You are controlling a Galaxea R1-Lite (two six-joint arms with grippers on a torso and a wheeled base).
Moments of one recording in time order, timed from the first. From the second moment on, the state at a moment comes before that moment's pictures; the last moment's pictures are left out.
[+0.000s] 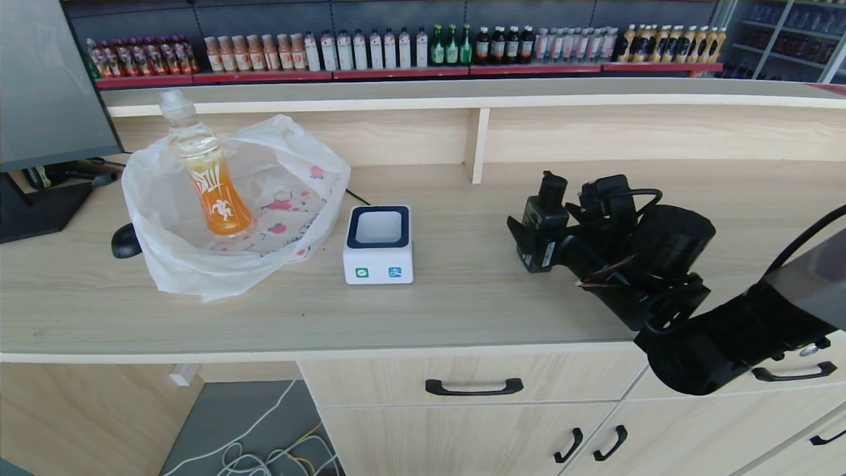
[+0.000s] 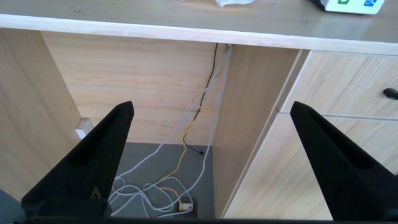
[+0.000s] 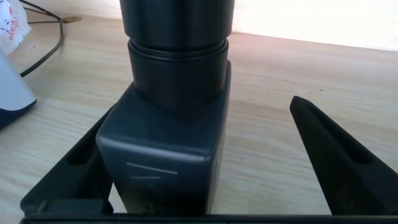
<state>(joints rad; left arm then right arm) 0.00 0.00 0.00 0.00 0.00 0.00 0.39 2.04 -0.88 -1.32 -0.08 -0.10</state>
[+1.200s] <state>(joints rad) 0.00 0.00 0.00 0.00 0.00 0.00 0.39 2.03 -0.83 -1.33 -0.08 -0.10</state>
